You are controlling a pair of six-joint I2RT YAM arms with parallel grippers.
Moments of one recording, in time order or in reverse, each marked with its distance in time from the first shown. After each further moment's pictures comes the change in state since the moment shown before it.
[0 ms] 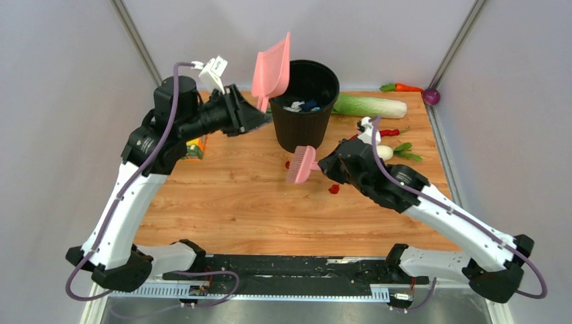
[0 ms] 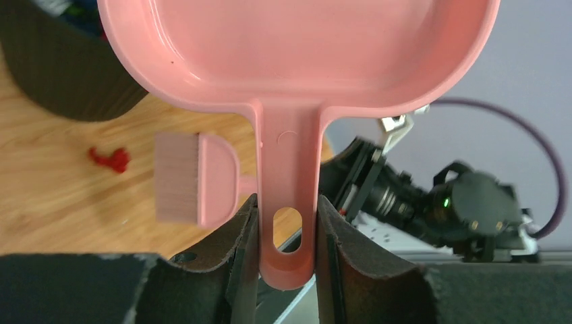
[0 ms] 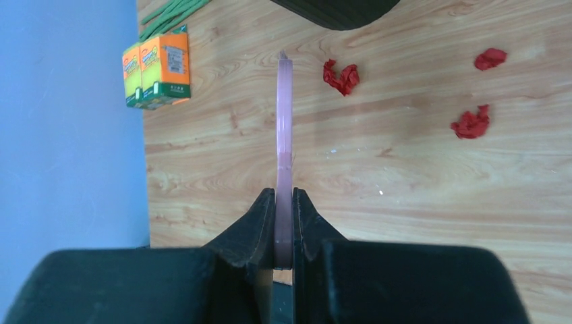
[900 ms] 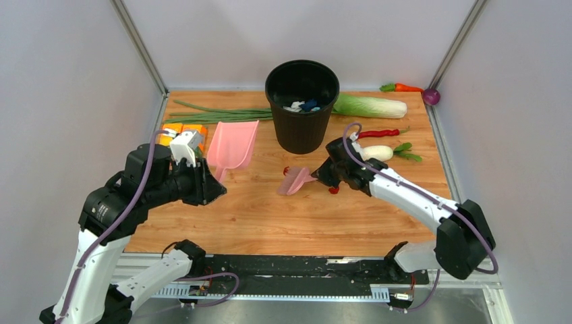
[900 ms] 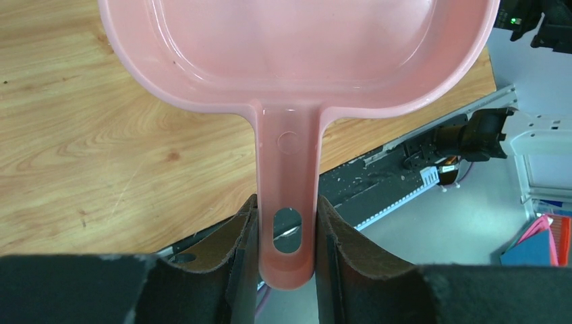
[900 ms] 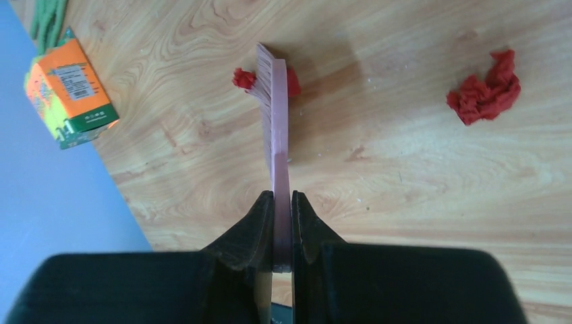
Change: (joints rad) left arm 0.000 -0.425 -0.287 -0.570 -0.210 0.285; right arm -0.273 0.335 -0.259 0.341 -0.354 0.172
